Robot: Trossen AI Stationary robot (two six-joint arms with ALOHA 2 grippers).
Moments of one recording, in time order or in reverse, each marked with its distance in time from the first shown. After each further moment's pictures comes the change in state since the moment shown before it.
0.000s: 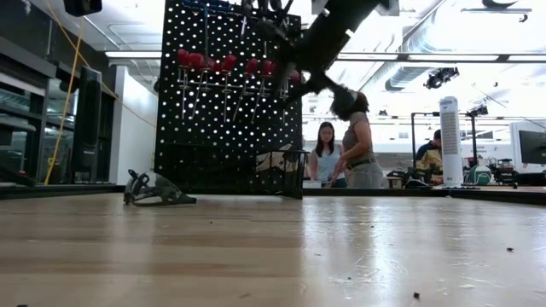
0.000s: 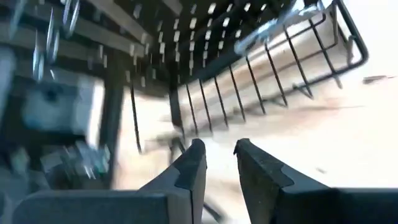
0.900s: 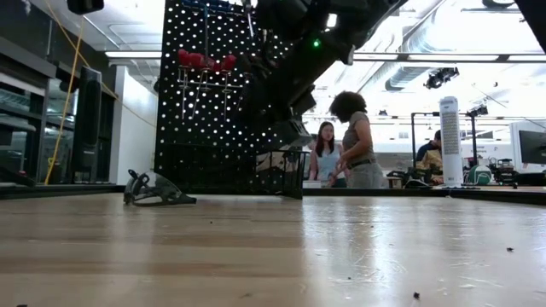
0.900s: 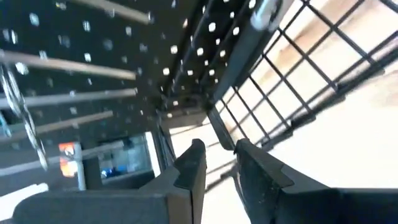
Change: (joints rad) left arm 0.000 0.000 0.000 0.032 -0.019 0.000; right arm -0.082 0.186 0.002 0.360 -0.031 0.299
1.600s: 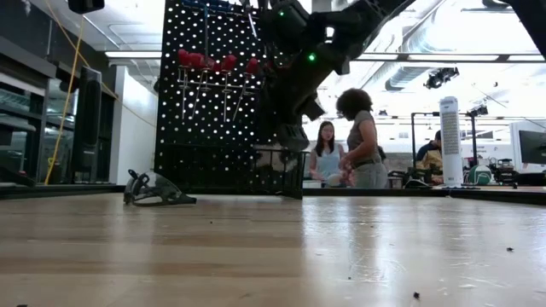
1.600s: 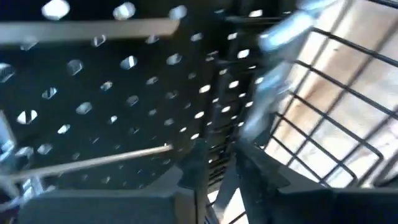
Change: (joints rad) left arm 0.000 0.001 0.000 0.008 -0.002 -0.002; right arm -0.060 0.004 -0.011 0.013 0.106 0.210
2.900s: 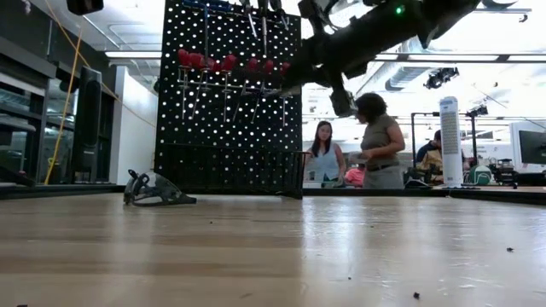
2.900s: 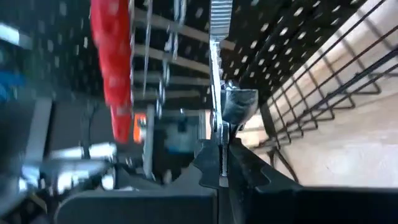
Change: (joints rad) left arm 0.000 0.000 0.000 -0.015 -0.009 0.000; right arm 0.193 -0.372 -0.454 0.437 0.017 -0.471
